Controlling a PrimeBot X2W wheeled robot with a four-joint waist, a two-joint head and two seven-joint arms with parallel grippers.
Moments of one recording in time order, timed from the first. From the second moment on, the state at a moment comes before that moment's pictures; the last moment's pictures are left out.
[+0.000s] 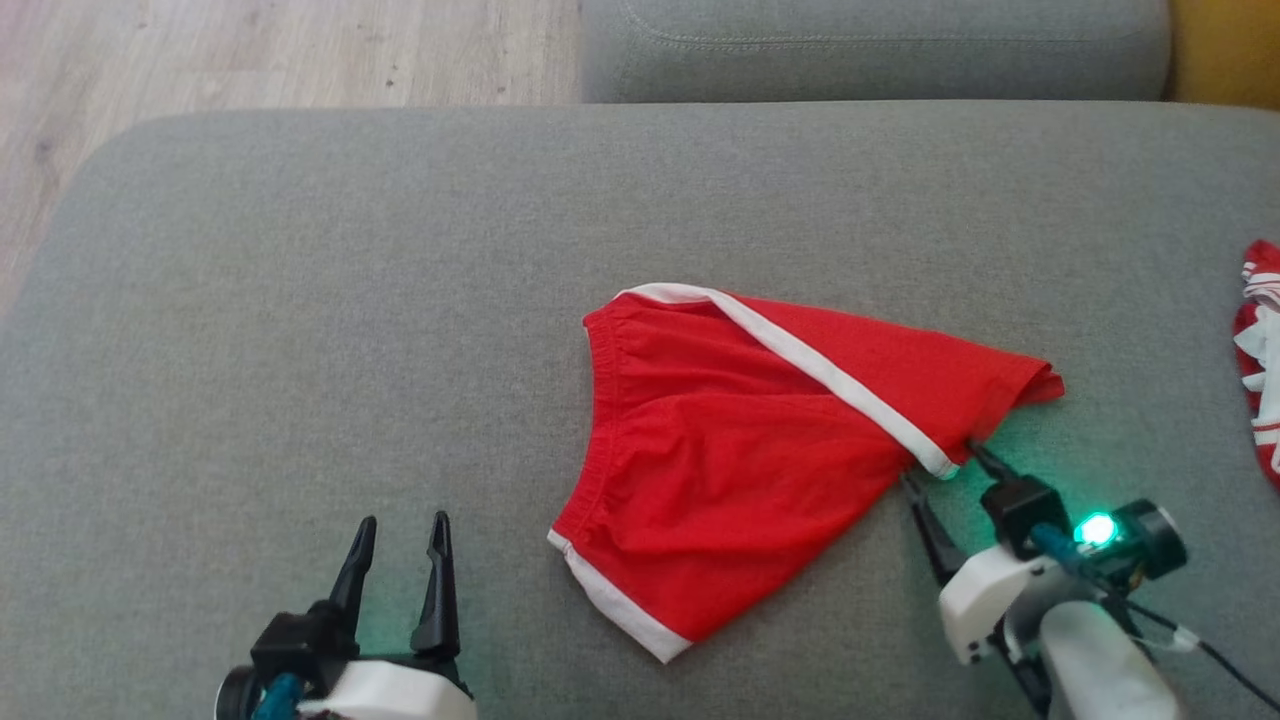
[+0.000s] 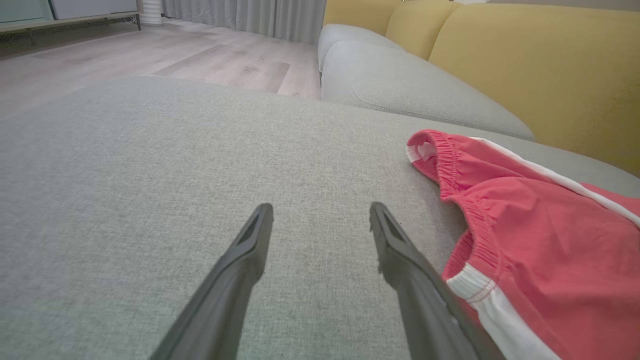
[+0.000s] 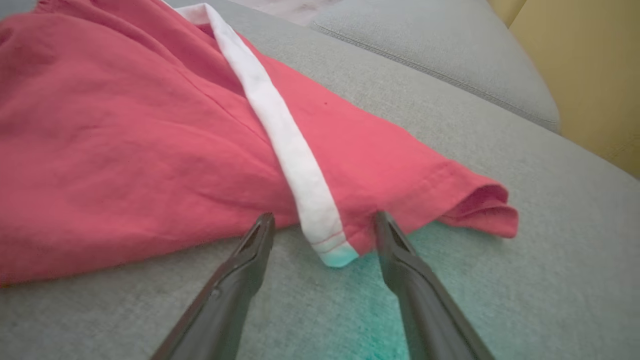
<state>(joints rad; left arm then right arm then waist) -0.01 0.05 -0.19 0.40 -0.28 -0.04 -0.25 -0.26 -0.12 0.15 0.77 -0.21 0.12 -0.26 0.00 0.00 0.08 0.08</state>
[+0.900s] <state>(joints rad) -0.02 0.05 -0.19 0.37 -0.32 -0.04 -0.25 -0.11 -0.15 -0.01 0.51 -0.24 0.12 -0.26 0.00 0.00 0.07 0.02</state>
